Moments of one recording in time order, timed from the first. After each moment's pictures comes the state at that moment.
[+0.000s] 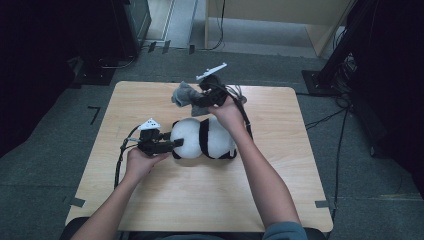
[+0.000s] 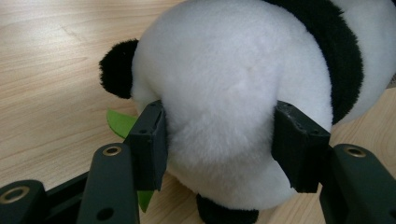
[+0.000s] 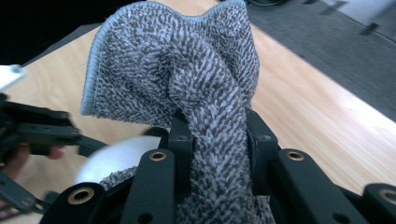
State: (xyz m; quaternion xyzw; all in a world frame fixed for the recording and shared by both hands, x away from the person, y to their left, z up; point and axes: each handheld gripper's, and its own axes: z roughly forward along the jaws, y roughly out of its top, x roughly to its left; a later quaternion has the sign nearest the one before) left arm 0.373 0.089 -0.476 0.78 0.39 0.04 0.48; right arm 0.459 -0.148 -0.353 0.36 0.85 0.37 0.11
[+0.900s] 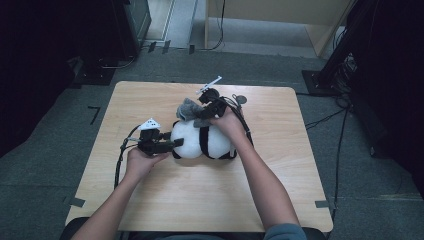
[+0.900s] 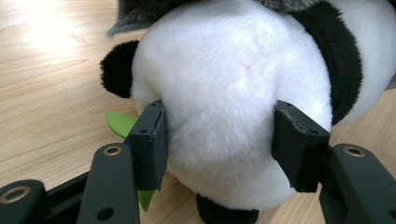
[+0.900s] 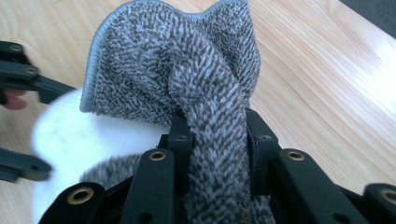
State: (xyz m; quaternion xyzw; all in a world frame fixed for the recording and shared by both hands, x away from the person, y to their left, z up) left arm 0.373 0.088 -0.477 0.78 0.39 0.04 0.49; right arm 0.460 -0.151 -0.400 0.37 0.87 0.31 0.08
